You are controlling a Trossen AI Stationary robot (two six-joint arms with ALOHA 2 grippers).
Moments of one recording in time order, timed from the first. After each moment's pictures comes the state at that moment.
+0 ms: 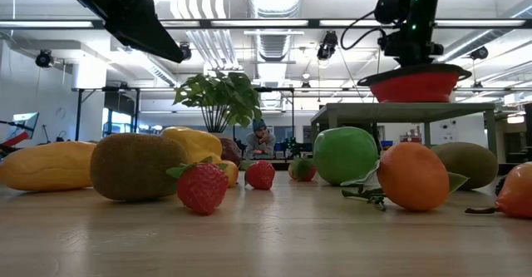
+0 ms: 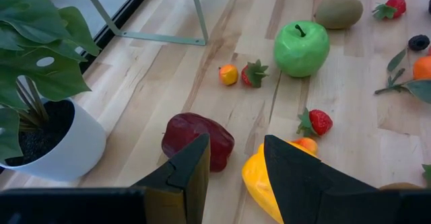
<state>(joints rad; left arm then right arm) -0.28 1.06 0.75 -0.37 -0.56 -0.29 -0.97 1.36 1.34 -1.17 0.22 -0.12</state>
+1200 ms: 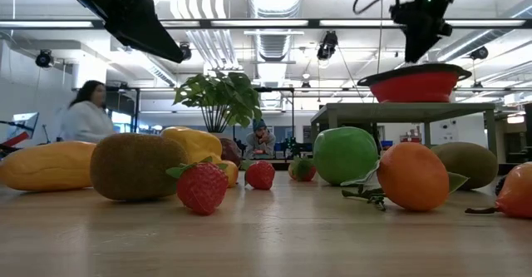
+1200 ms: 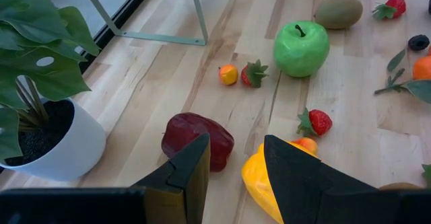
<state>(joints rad) -0.28 1.06 0.75 -0.37 -0.56 -0.29 -0.97 1.18 1.38 -1.17 0.08 -0.16</state>
